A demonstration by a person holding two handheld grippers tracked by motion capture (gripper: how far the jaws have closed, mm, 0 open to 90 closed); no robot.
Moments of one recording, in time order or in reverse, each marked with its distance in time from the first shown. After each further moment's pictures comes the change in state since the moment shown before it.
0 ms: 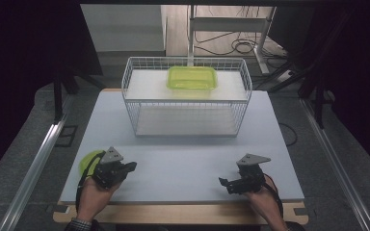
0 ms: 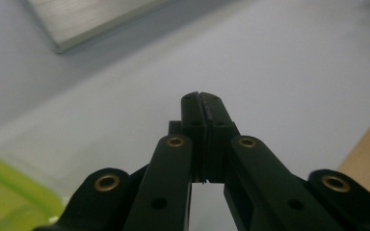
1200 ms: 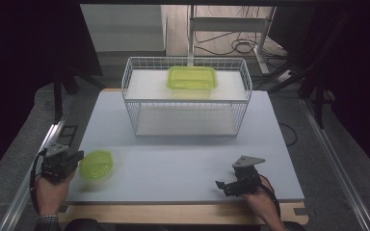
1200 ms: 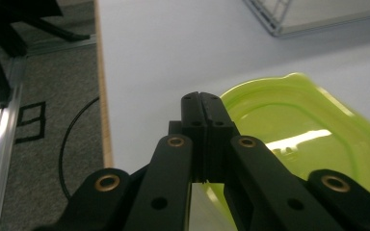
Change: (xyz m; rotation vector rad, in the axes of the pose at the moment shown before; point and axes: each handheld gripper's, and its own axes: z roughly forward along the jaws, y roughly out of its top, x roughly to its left) left arm 0.101 -0.057 -0.059 -0.066 0.360 -0.248; right arm 0.007 -0.002 0.010 0.034 0.035 -0.027
